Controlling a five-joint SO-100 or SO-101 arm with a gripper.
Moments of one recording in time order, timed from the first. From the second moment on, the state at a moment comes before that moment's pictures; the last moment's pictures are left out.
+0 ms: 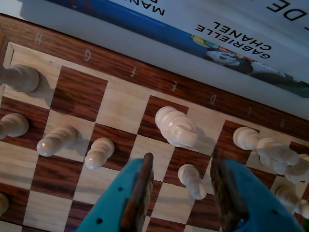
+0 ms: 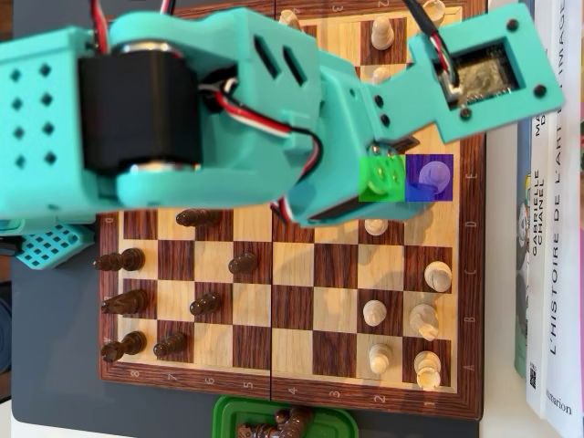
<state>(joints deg) -6.2 74.4 73.3 60.1 77.2</state>
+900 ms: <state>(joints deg) -6.1 68.6 68.2 60.1 77.2</state>
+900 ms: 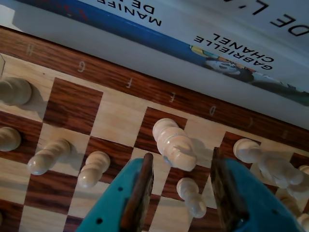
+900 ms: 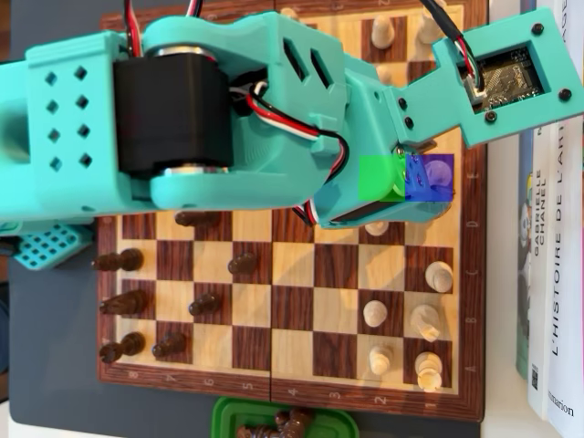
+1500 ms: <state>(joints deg) -6.1 65.0 65.5 60.1 77.2</state>
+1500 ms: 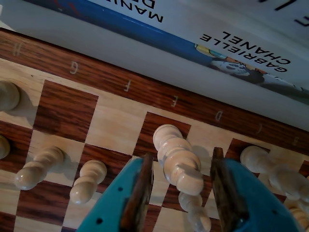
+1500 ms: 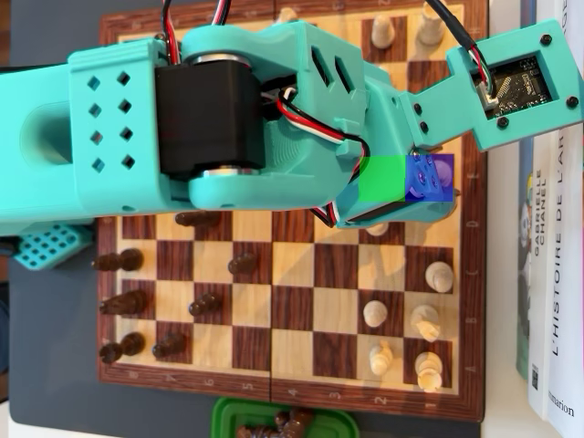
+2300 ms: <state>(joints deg) -6.1 65.0 65.5 60.1 77.2</state>
